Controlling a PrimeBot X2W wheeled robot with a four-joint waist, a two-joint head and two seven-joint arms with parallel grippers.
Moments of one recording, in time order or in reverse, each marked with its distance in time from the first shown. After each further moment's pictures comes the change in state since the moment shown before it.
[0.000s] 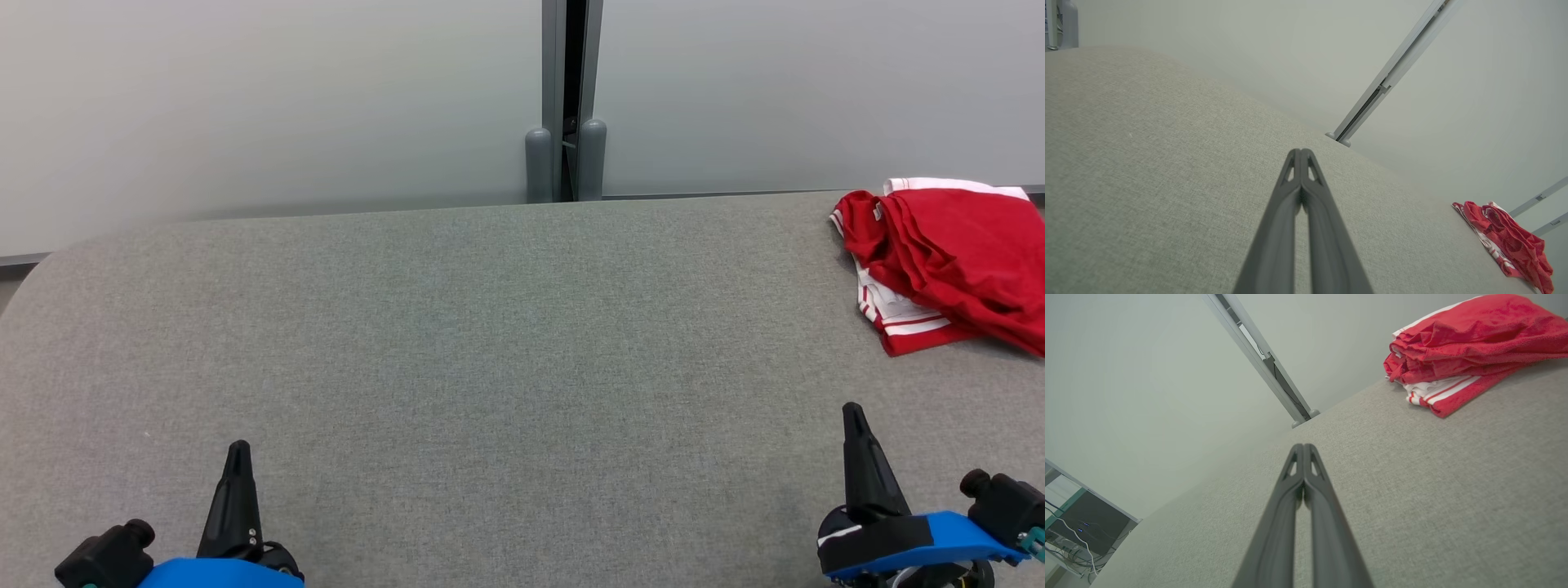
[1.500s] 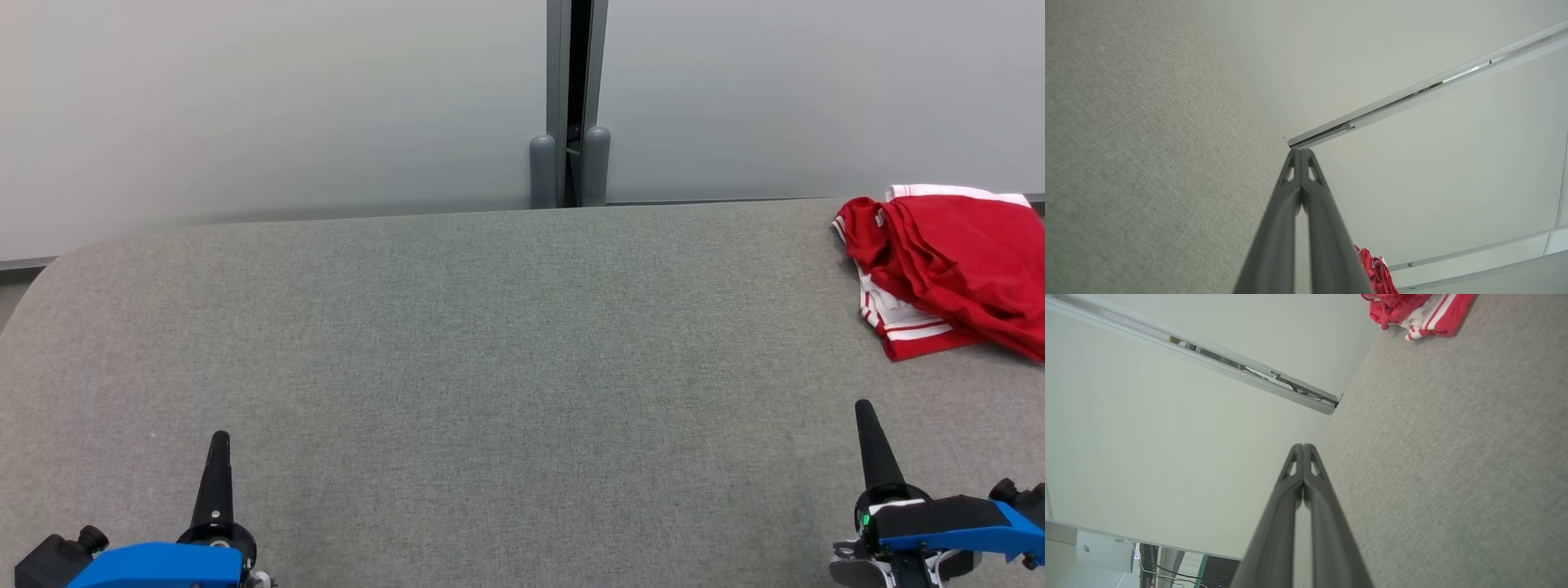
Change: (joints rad) left arm -0.040 0.002 0.059 0.014 -0.557 -0.040 0.147; right arm -0.035 0.004 -0.044 0.014 0.578 0.000 0.145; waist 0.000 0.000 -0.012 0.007
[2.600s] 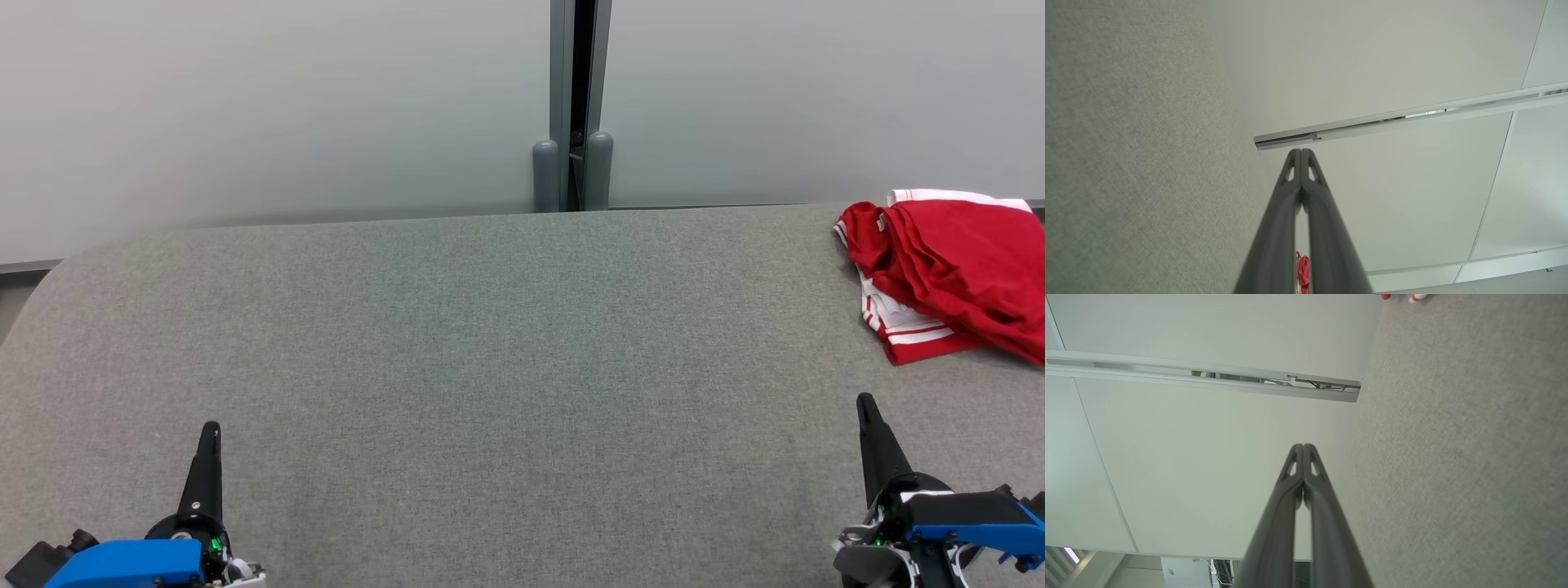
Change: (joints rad) left arm -0.022 0.002 0.031 0.008 -0.284 -0.020 0.073; right arm -0.020 0.002 -0.023 0.007 0.295 0.000 0.076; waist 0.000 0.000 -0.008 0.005
